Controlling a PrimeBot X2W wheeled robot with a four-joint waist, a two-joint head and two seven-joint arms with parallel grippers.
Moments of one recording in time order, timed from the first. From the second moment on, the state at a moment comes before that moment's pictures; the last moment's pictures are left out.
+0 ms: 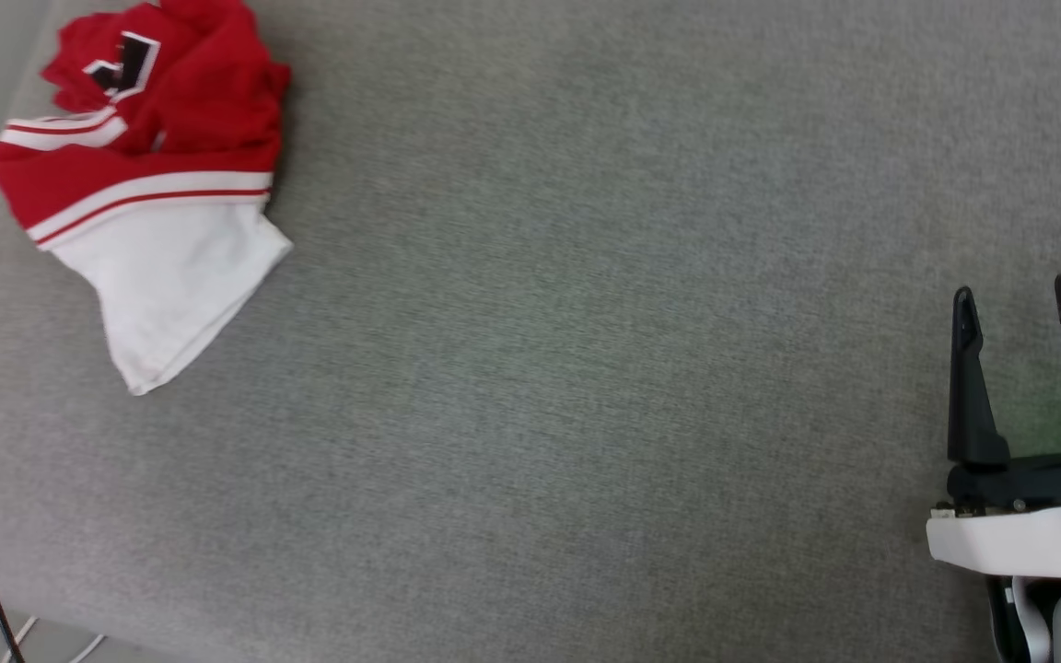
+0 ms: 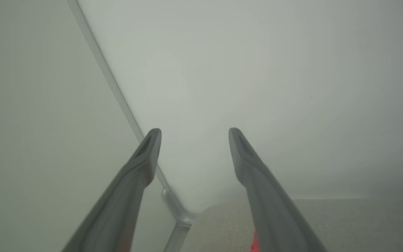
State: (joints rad) left arm -0.91 0.46 0.12 0.42 -0.19 -0.13 -0.19; right arm -0.09 -0.05 -0.11 -0.16 -0.06 0.13 -0.26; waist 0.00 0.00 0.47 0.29
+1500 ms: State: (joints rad) left arm -1.10 0.84 -0.61 0.55 -0.93 -0.13 0.68; right arm -0.15 -0.05 -0.09 -0.16 -0.02 0.13 -0.26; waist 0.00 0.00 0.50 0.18
